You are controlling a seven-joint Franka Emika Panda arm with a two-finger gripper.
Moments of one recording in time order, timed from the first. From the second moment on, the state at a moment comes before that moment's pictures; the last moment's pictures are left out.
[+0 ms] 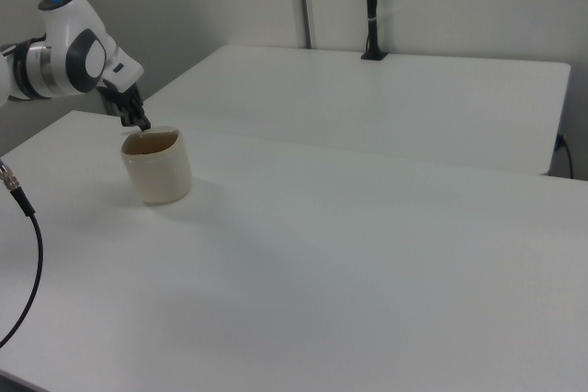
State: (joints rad) arm 0.46 0.45 -0.07 -1.48 -0.03 2.33 1.34
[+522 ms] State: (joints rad) arm 0.45 0.45 -0.07 -1.52 -0.04 2.28 1.30
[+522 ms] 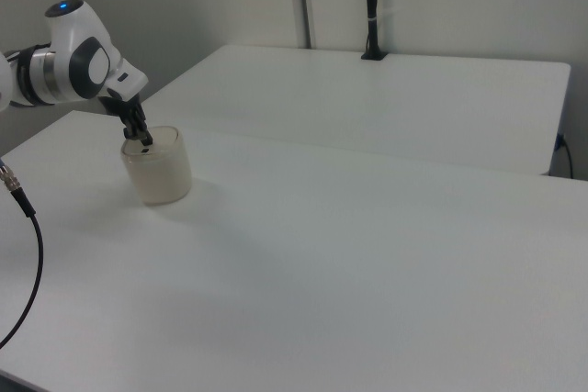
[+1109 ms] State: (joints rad) arm 0.45 0.42 -0.06 -1.53 -0.04 2.22 1.28
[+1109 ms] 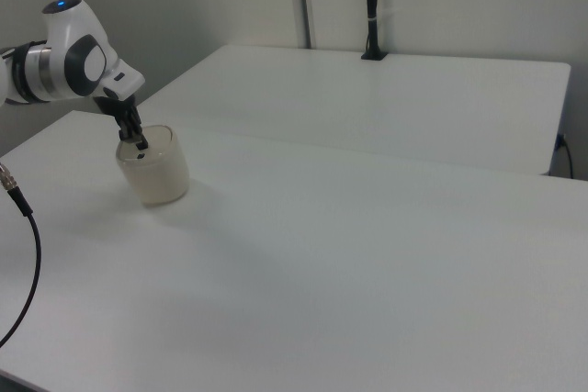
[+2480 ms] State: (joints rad) arm 0.21 0.06 -0.05 -1.52 0.04 1.74 0.89
